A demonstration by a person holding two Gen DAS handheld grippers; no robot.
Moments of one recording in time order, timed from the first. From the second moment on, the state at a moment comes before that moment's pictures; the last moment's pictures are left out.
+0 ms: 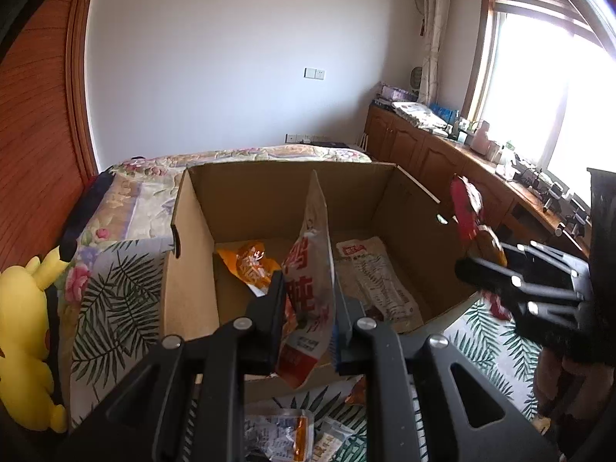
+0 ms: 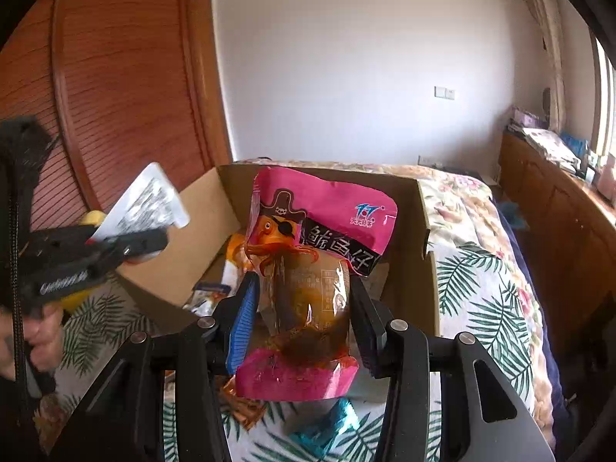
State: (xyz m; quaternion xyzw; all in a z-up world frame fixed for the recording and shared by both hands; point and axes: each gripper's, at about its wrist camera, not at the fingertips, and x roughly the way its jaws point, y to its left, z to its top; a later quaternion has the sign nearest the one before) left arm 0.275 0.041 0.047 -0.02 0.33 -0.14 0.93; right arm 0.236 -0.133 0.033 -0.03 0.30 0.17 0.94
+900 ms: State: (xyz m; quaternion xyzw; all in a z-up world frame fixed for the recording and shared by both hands) left arm 0.257 0.040 0.042 0.03 0.31 -0.11 0.94; right arm 0.267 -0.128 0.021 0.02 0.32 0.16 0.93
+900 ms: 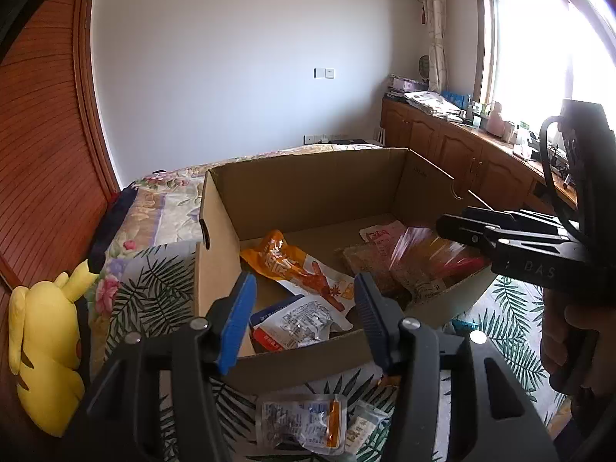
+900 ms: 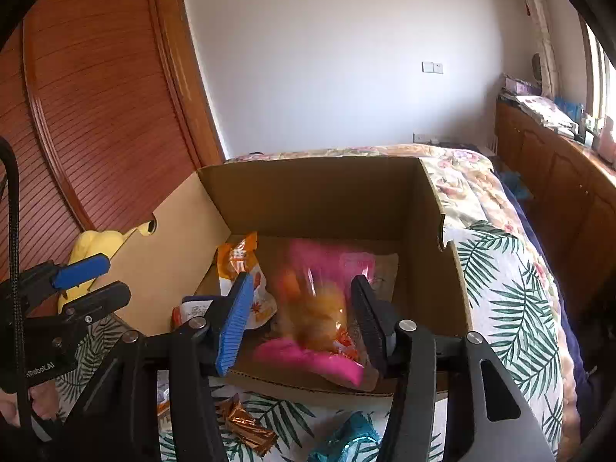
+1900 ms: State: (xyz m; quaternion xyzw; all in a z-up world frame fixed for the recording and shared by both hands) left arm 0.149 0.057 0.034 0.03 0.25 -0.15 0.96; right arm 0.120 -0.165 -0.020 -0.05 0.28 0.19 0.94
